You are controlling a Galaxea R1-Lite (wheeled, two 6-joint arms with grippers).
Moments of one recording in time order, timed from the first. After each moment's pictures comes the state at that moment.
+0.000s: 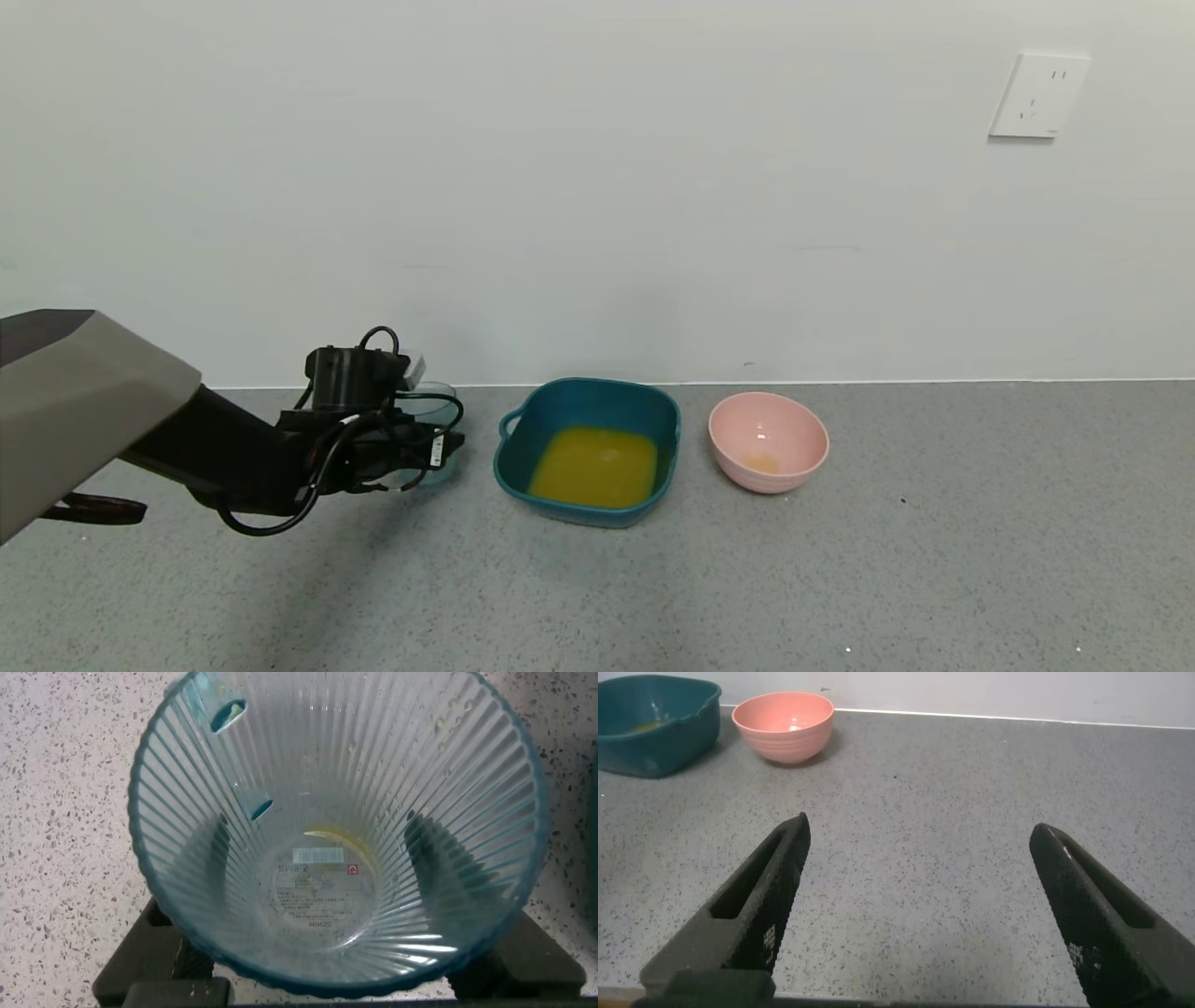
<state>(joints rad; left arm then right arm) -0.11 2.13 -1.01 -0.52 0.13 0.04 0.00 0.00 0.00 0.00 0.01 0.00</state>
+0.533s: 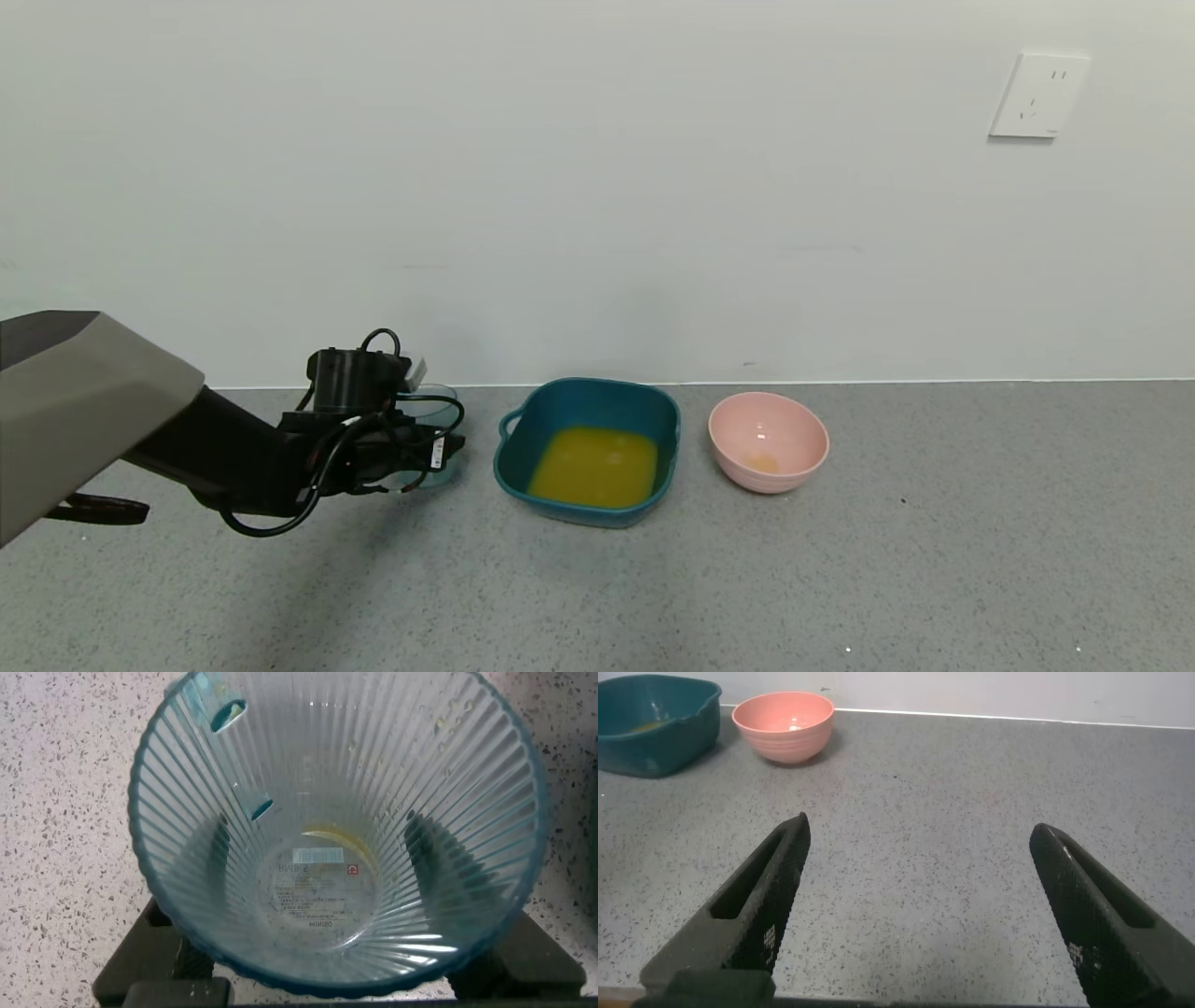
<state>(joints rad) -0.11 2.13 -1.01 -0.52 0.13 0.04 0.00 0.00 0.00 0.00 0.01 0.00</state>
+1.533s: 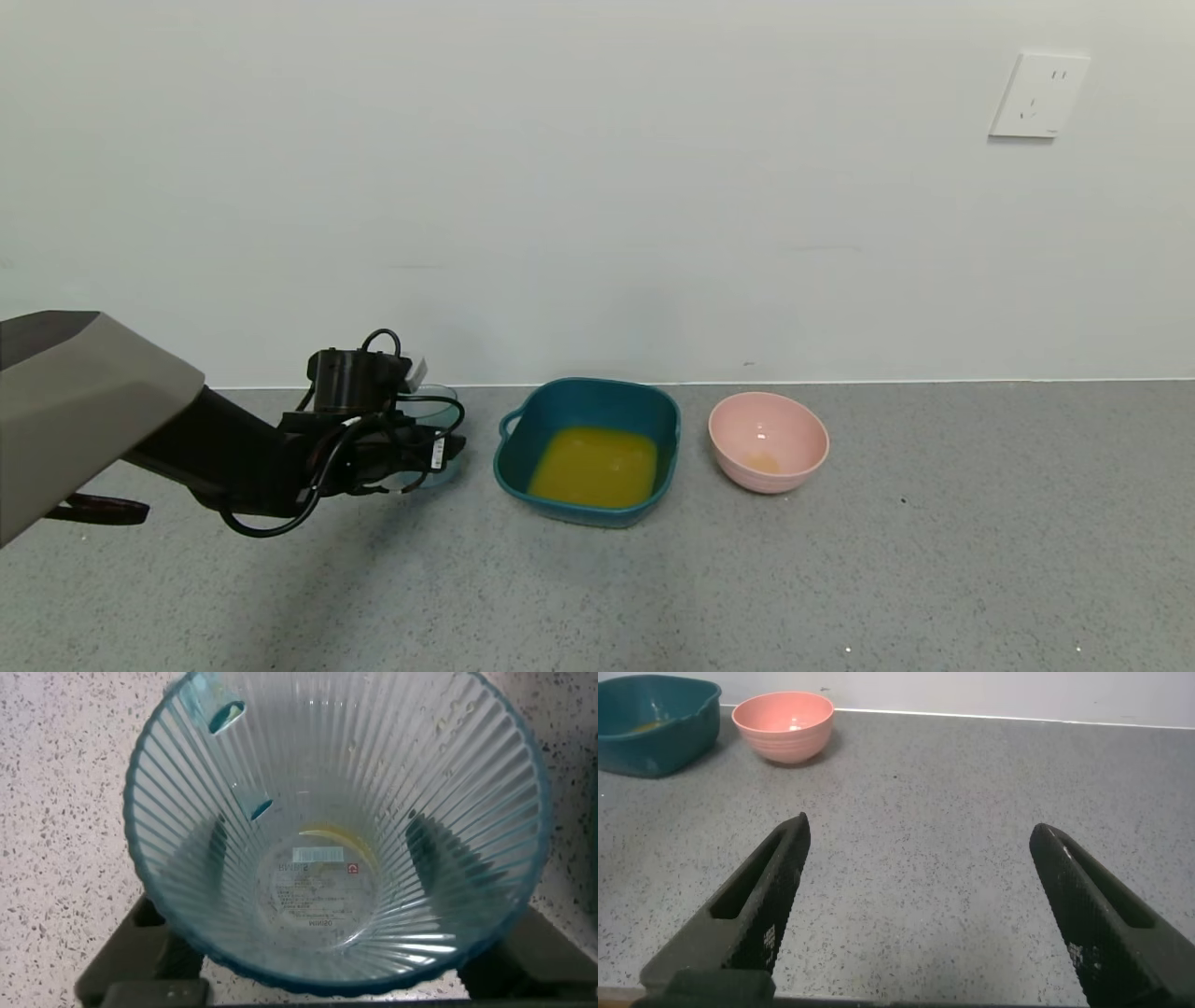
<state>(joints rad) -0.11 2.13 -1.01 -0.52 0.13 0.04 0.00 0.00 0.00 0.00 0.01 0.00</state>
